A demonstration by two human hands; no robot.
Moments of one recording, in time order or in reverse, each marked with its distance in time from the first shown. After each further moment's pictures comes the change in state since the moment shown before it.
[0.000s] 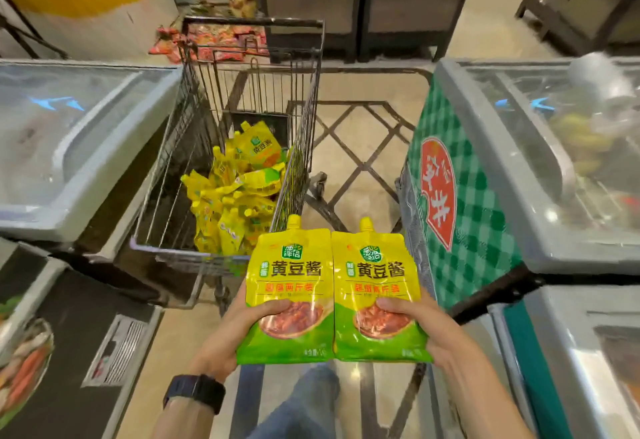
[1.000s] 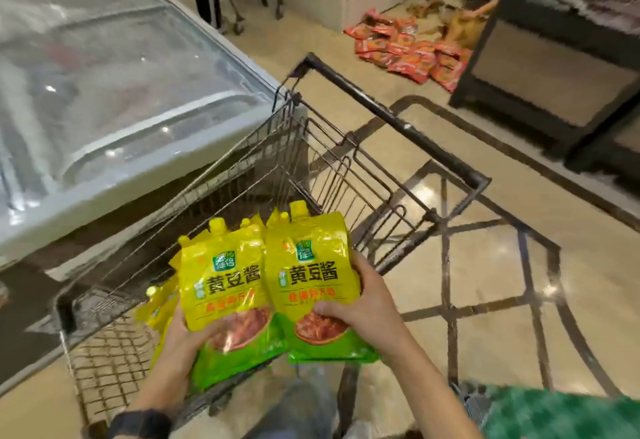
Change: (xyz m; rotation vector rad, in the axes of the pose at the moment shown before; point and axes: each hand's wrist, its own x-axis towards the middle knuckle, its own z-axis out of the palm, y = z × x) left_hand 0.363 0.202 0.003 -0.481 1.005 0.239; right_hand 0.520 -0.371 0.132 -0.887 -0.654 -0.204
